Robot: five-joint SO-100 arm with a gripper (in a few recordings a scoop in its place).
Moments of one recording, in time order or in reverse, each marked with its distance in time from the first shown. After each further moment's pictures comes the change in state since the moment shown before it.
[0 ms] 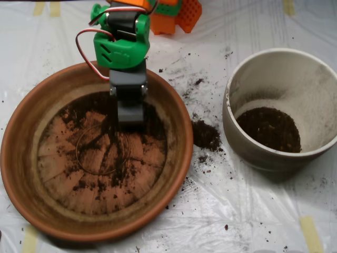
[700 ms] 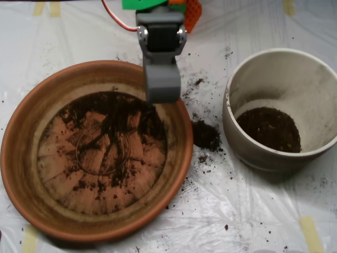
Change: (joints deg) arm -16.4 21.6 -17.5 16.8 10.5
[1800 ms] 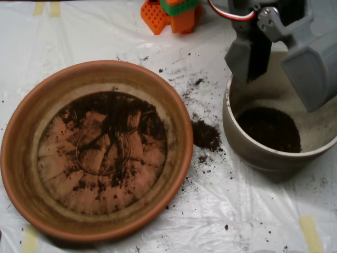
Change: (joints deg) arm -27.4 -22.5 -34.5 14.9 -0.2
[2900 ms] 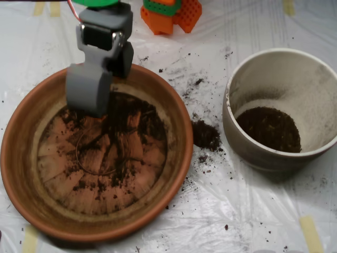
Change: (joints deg) arm 50.0 20.4 41.6 -12.5 2.9
